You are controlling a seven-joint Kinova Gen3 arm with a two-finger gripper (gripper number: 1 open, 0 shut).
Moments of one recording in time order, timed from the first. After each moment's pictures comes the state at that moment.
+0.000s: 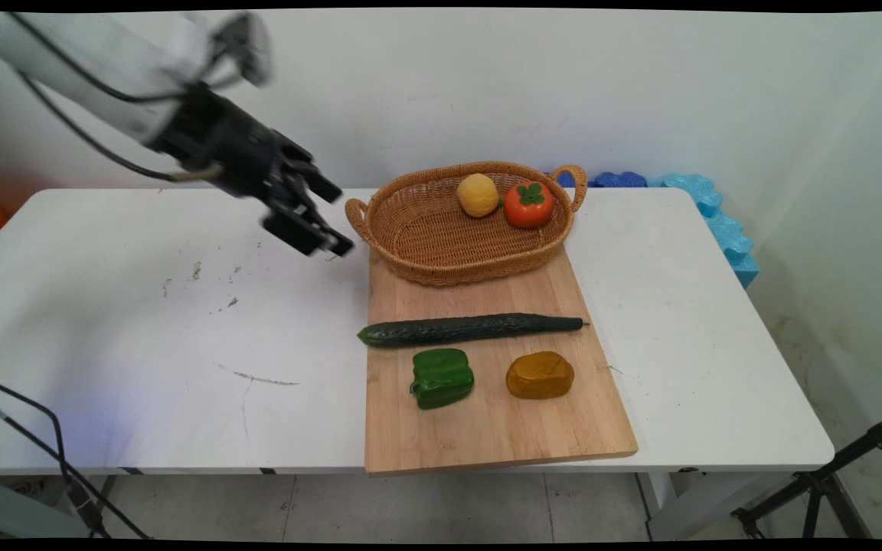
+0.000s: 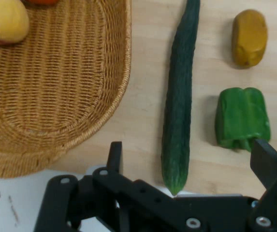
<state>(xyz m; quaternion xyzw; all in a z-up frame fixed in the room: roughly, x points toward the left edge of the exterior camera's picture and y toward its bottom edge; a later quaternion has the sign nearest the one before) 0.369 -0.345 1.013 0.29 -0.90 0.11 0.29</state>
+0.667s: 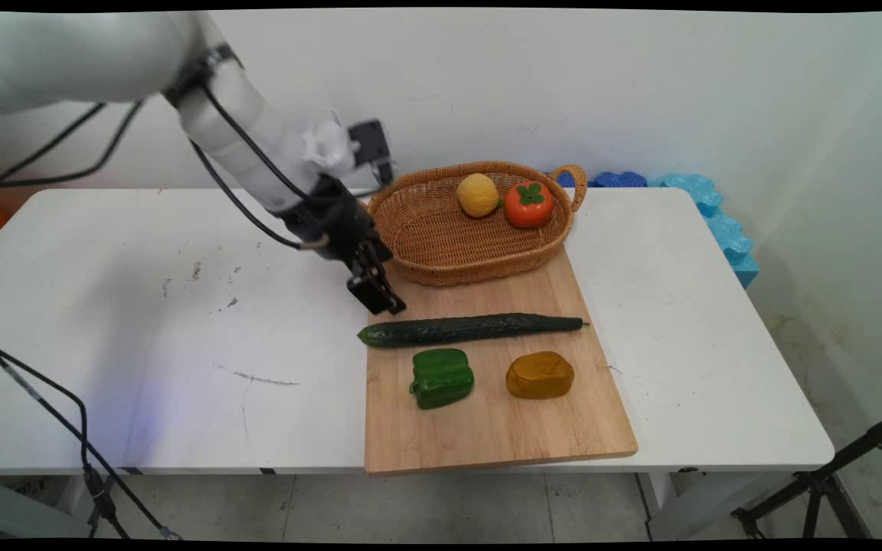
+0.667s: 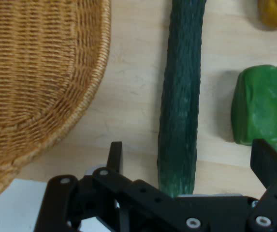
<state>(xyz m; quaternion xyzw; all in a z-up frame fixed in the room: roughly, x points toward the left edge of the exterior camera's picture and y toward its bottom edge) 0.290 -0.392 0.934 0.29 -0.93 0.08 0.20</state>
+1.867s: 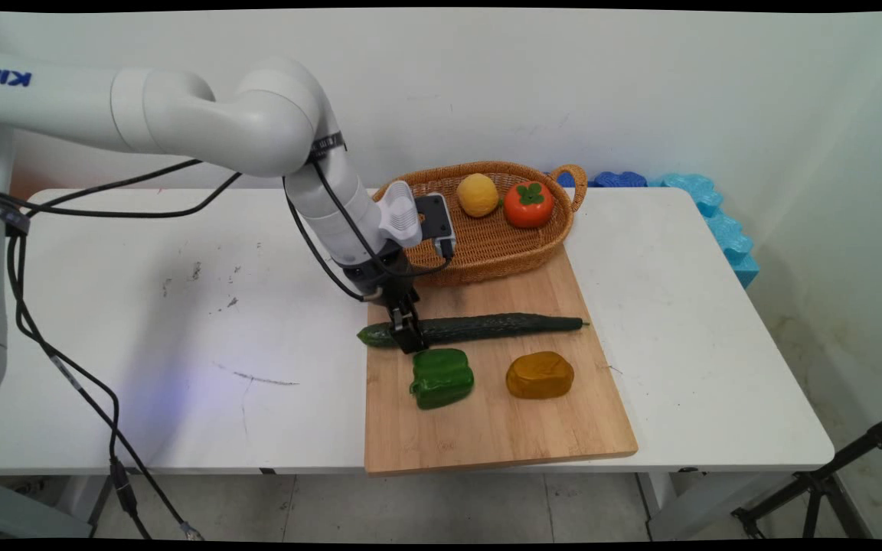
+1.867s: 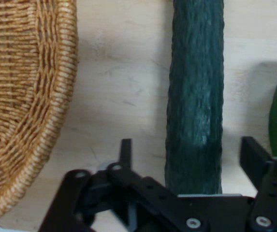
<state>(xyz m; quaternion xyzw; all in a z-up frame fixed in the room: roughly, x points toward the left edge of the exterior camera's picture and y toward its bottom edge) 0.236 -0.422 0.856 0.27 -0.95 0.07 0.14</state>
